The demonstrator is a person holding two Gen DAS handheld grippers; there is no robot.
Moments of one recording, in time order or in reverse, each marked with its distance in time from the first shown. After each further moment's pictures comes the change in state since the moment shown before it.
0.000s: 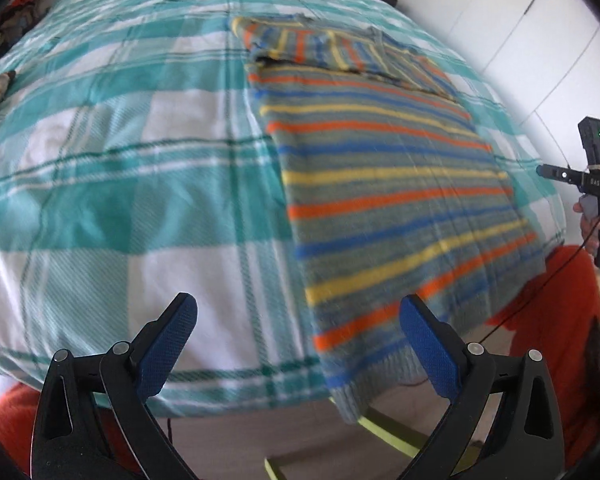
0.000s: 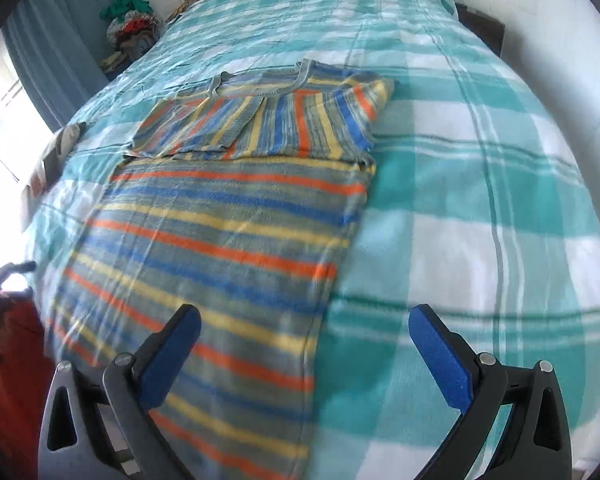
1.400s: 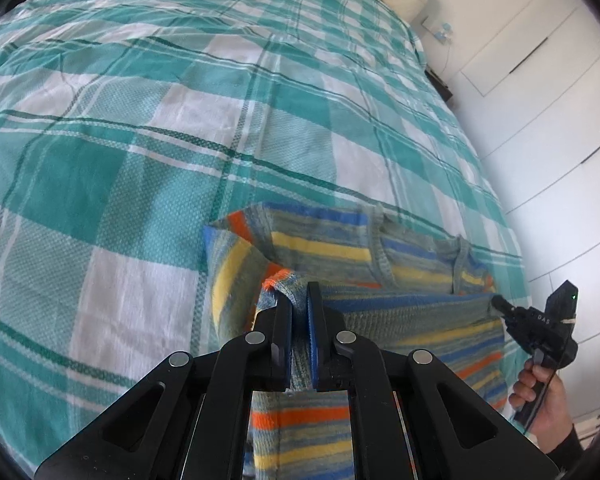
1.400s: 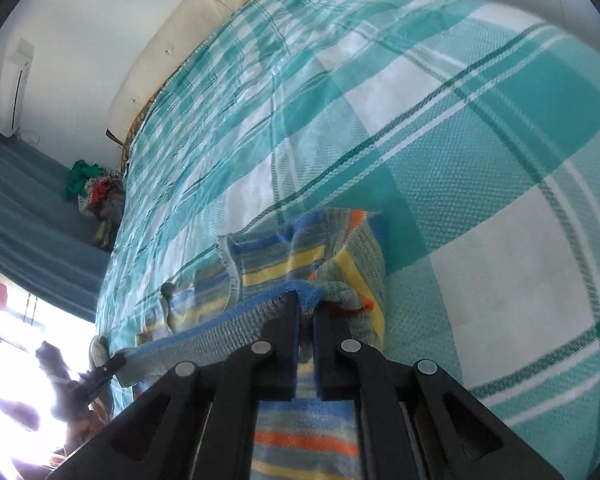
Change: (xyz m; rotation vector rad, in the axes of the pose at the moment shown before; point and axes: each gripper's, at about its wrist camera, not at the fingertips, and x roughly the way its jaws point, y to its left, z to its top) left arm 0.120 0.077 0.325 -0.321 -0.159 -0.103; right arm 0.133 -0.101 0.221 0.528 -0.196 0.218
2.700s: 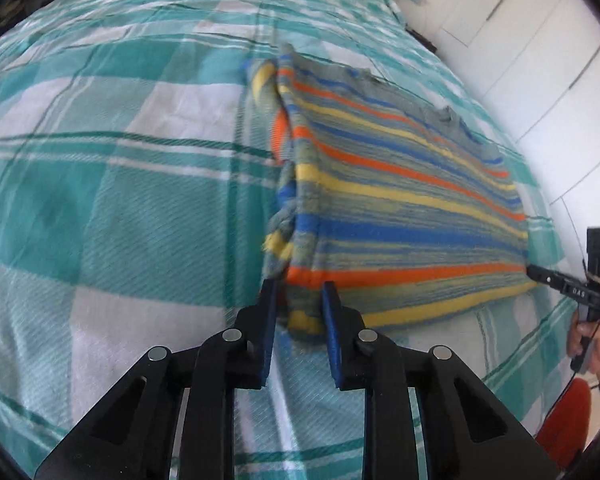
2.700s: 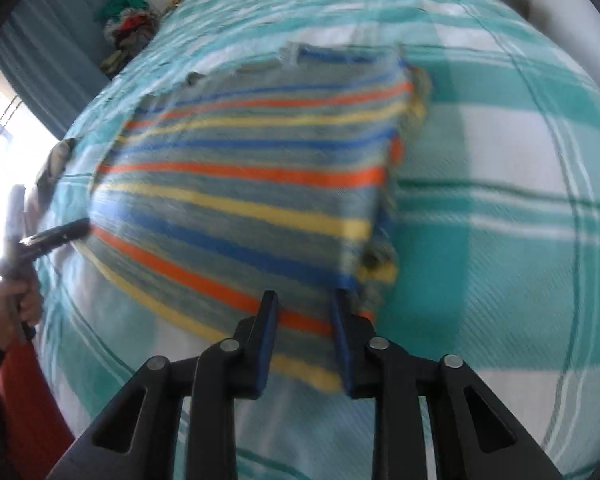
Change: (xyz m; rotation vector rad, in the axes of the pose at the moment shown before) left arm -0.052 0.020 -0.151 0.132 0.035 0.089; right arm -0.057 -0.008 -0.132 -0.506 0.199 -0.176
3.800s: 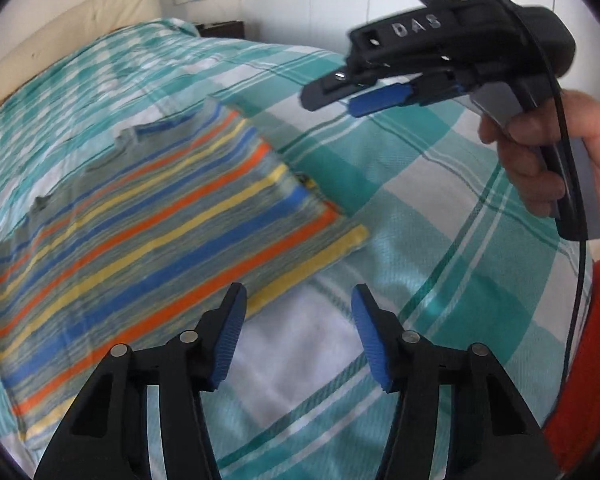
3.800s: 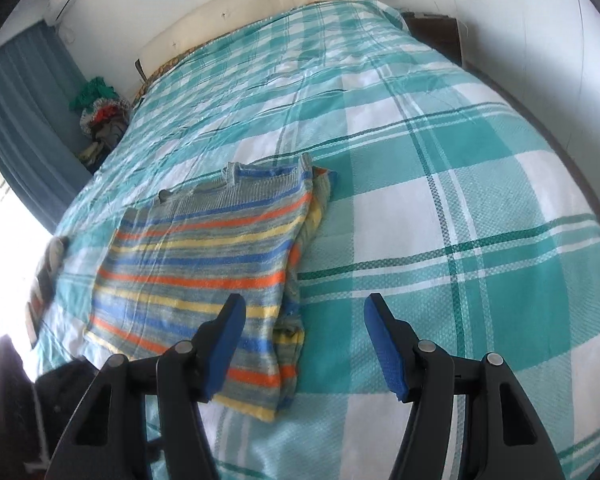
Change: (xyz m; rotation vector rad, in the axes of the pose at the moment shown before) left arm 0.060 -0.320 -0.059 0.731 -0.048 -0.081; right arm -0.058 -0.045 0.045 0.151 -0.196 0.044
